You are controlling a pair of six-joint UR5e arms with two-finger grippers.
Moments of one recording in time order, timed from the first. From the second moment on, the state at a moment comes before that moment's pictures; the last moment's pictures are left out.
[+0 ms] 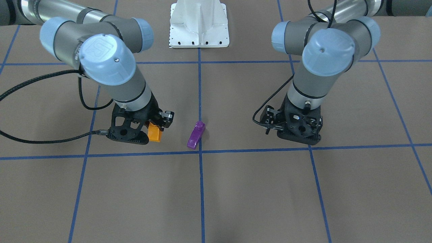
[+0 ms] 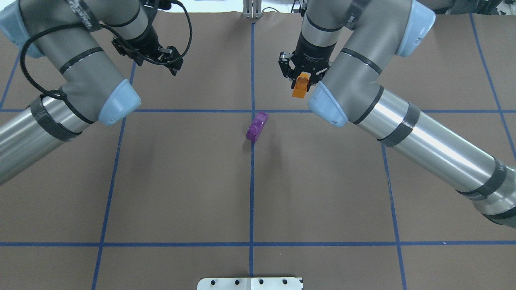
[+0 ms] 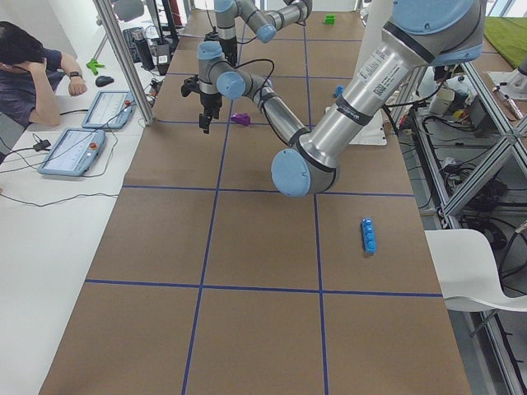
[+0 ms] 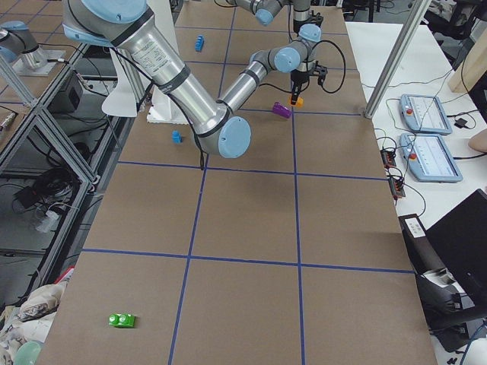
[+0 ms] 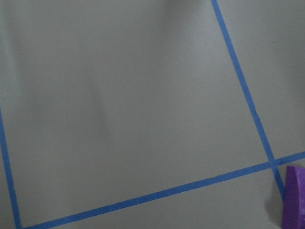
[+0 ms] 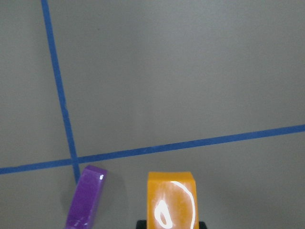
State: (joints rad) left arm -0.94 -2.26 -1.60 -1.51 -2.08 -0.57; right arm 0.81 -0.69 1.48 -1.73 2.16 1.20
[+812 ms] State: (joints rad) left arm -1.17 -2.02 -1.63 -1.51 -2.16 -0.15; right arm 0.63 -0.61 1.34 -1.53 1.98 1.73
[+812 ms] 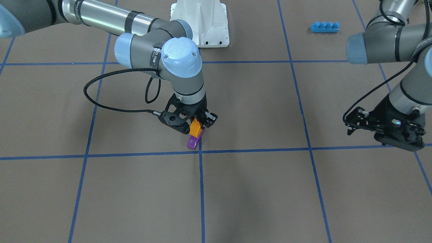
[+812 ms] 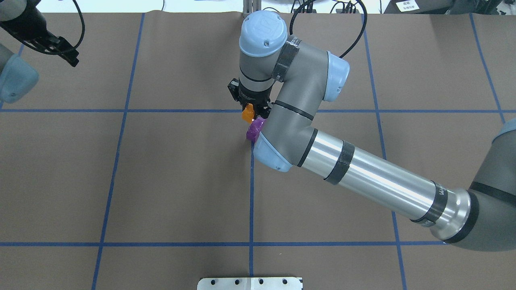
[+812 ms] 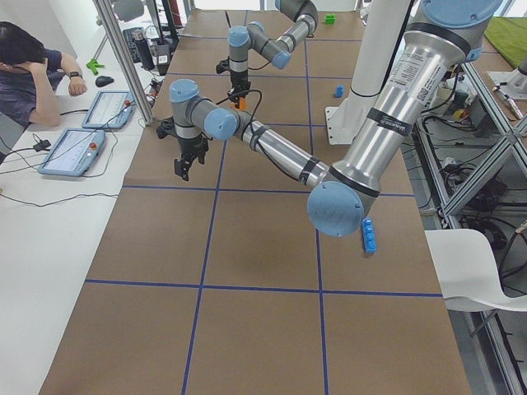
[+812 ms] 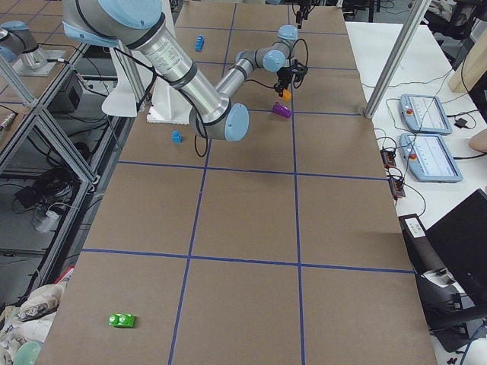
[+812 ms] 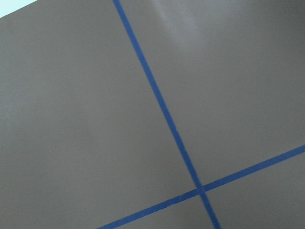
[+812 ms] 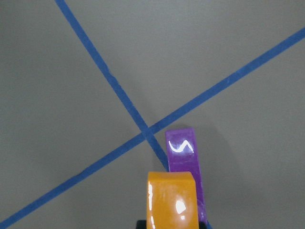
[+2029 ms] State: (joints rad) left arm -1.17 -2.00 -1.62 -1.52 -2.16 -0.14; right arm 0.60 -0.62 1.31 -1.53 1.92 1.72
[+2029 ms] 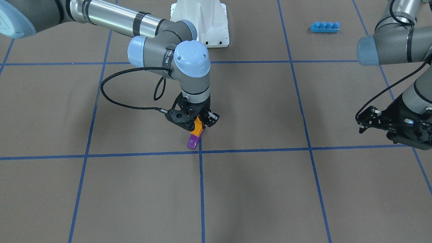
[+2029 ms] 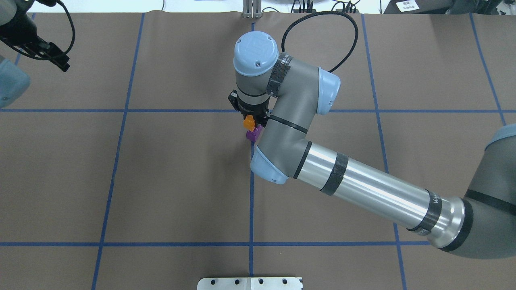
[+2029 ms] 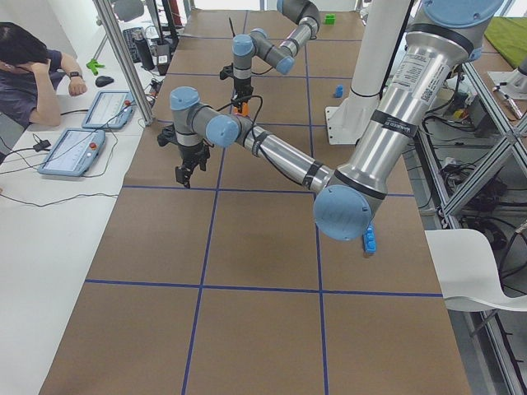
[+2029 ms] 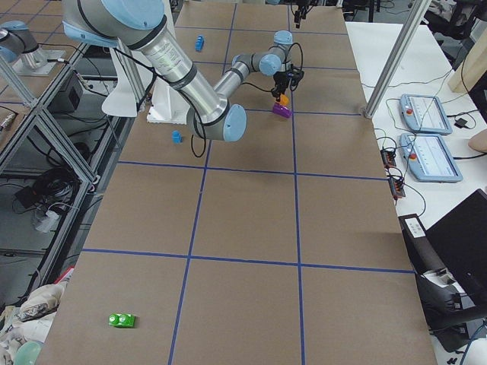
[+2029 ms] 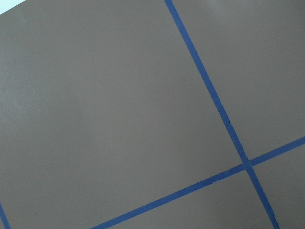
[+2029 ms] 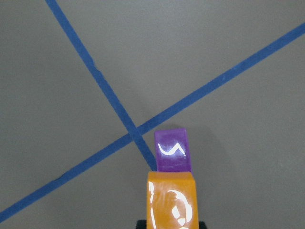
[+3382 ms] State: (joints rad) left arm -1.17 -2.00 -1.62 -1.52 -2.16 -0.15; right arm 0.58 -0.62 1.30 -1.53 1.92 1.72
